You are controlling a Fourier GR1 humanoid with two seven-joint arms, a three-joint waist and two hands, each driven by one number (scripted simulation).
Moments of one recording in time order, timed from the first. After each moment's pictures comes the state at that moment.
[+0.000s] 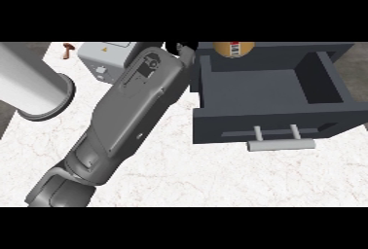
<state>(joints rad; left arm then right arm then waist) -1.25 0.00 -0.19 -0.81 0.45 0.60 0.07 0.42 -0.03 -0.66 -2.29 -0.54 0.45 0.26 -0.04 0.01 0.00</state>
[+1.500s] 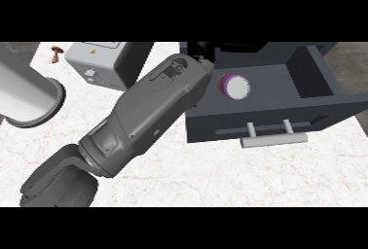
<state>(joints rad) -1.40 0.00 -0.57 -0.50 0.87 0.77 -0.09 0.34 -0.03 -0.63 -2.28 -0.51 0.44 0.30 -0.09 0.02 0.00</state>
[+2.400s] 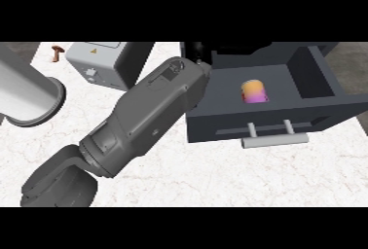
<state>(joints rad) -1.39 0.00 -0.61 -0.47 1.00 0.78 -0.22 0.28 -0.10 -0.66 -2.35 -0.38 0.48 0.21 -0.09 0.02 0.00</state>
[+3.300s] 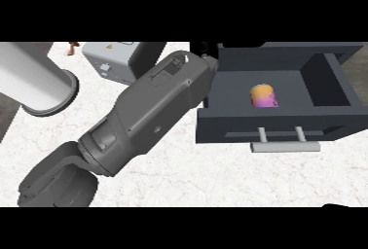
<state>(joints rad) -1.43 0.00 -0.60 -0.49 1.06 0.79 -0.28 0.02 -0.12 -0.32 -2.31 0.33 0.44 0.05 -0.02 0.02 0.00</state>
